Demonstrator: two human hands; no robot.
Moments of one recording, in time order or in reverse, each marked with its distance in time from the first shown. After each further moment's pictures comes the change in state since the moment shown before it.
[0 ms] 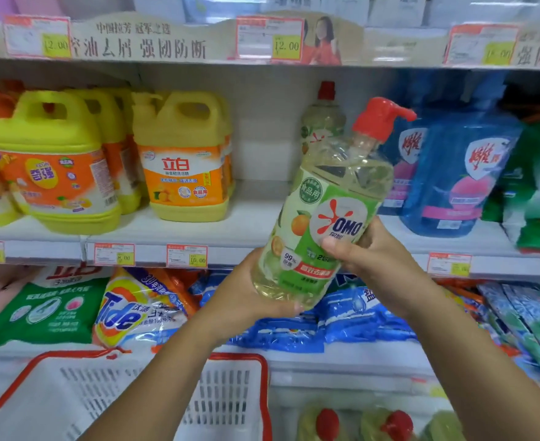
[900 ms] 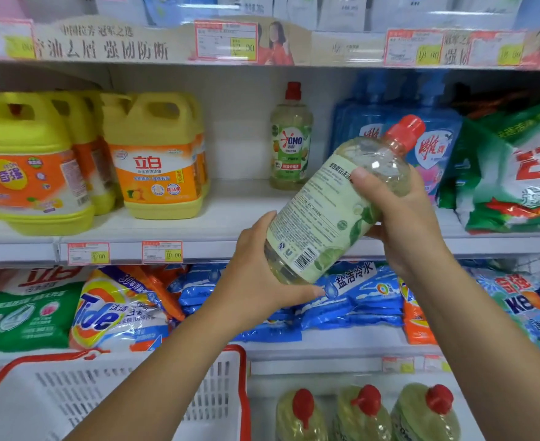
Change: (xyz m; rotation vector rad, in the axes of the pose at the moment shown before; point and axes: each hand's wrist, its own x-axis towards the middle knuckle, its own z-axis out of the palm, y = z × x) left_hand -0.003 0.028 0.049 0.396 0.145 0.177; right_hand -0.009 -0.024 -0.043 0.113 0.430 -0.124
